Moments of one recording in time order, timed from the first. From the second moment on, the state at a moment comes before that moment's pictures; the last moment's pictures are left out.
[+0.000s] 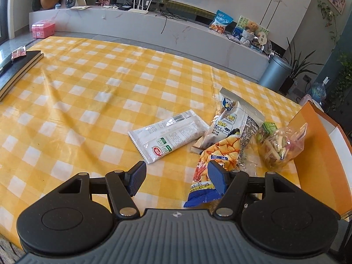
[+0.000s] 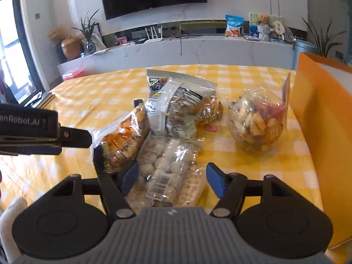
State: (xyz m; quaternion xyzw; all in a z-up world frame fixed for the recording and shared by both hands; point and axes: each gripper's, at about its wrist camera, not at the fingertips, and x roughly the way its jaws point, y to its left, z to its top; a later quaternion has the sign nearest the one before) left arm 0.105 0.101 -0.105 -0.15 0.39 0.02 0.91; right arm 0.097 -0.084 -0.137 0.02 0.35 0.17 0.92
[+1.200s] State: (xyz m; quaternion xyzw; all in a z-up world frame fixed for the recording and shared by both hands) left arm 0.097 0.075 -0.100 -0.13 0.37 -0.08 0.92; right arm 0.103 -0.094 -0.156 0.03 0.43 0.11 0.90
